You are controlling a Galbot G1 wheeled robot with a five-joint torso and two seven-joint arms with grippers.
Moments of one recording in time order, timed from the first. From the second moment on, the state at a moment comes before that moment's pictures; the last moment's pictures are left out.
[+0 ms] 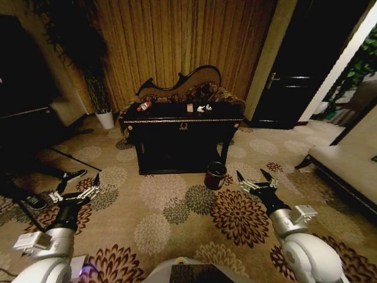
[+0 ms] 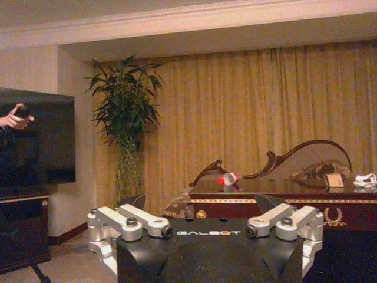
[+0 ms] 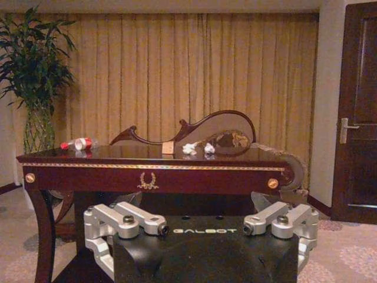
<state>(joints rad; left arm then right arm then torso) 1.88 -1.38 -1.02 -2.45 -0.45 0.06 0.01 -1.75 1.28 0.82 2.44 0.40 -0.27 -0.03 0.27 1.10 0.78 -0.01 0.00</state>
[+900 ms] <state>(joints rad) 1.89 -1.39 -1.02 -2.43 -0.44 0.04 0.02 -1.74 1.28 0.81 2.43 0.40 -0.27 -0.05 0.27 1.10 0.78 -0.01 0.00</state>
